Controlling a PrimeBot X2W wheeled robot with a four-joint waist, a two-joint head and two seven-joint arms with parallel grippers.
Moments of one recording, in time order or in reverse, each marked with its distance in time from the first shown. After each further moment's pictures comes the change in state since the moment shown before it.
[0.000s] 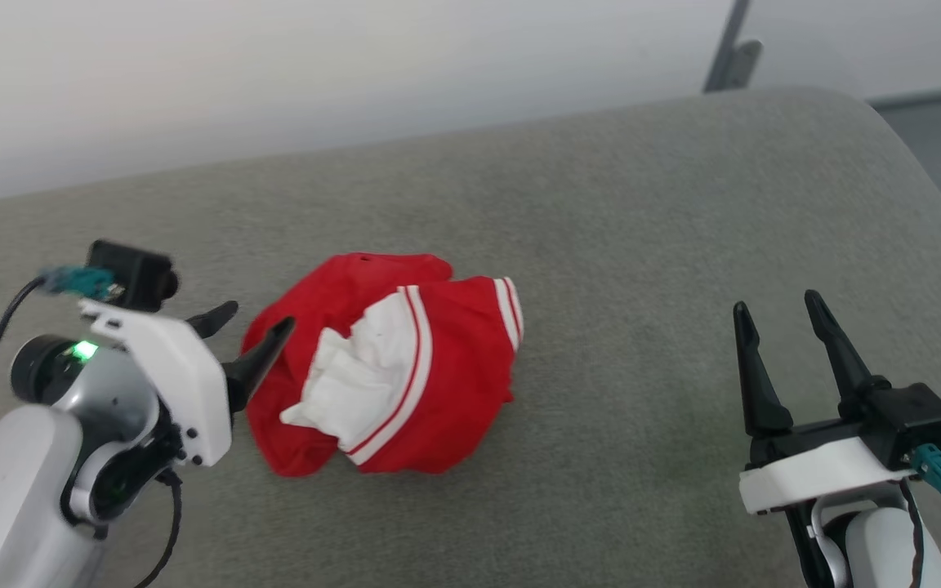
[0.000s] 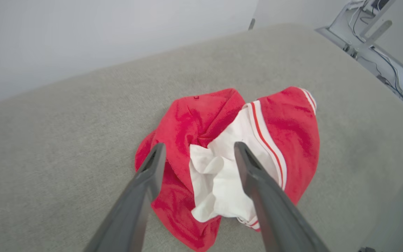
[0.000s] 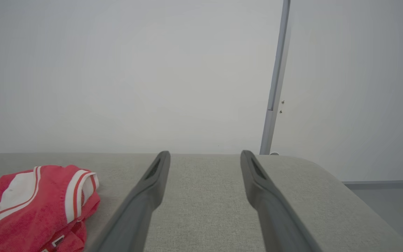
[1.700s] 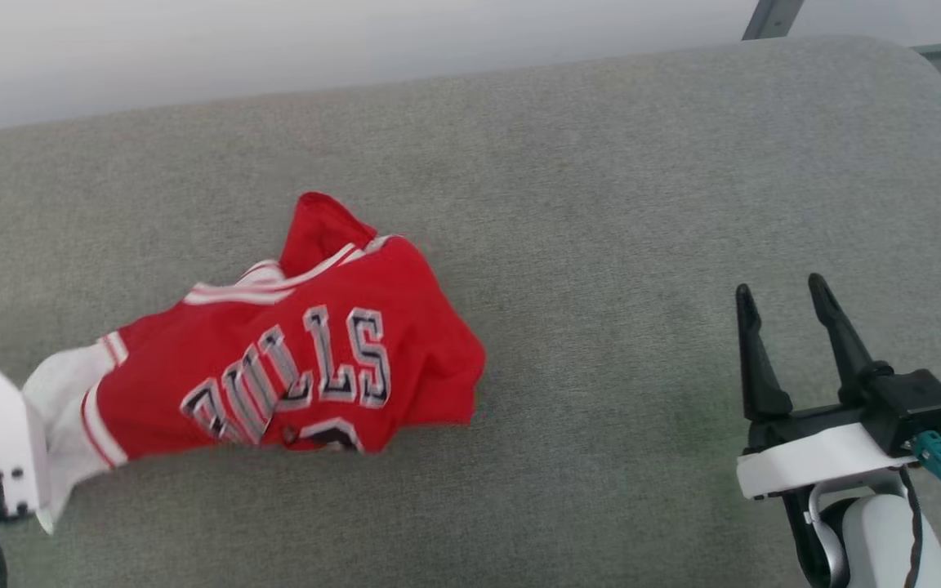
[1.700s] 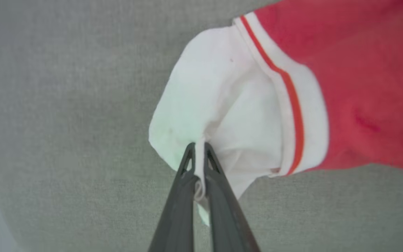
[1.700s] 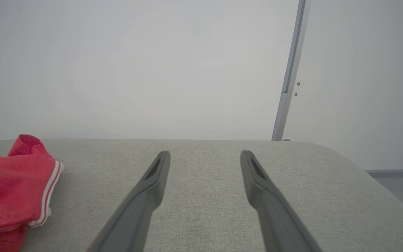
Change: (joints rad) left arm 0.078 0.248 0.069 0.109 -0.056 0.303 0.378; right arm -0.040 0.014 -0.003 -0.004 0.005 0.000 0.000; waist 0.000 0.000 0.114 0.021
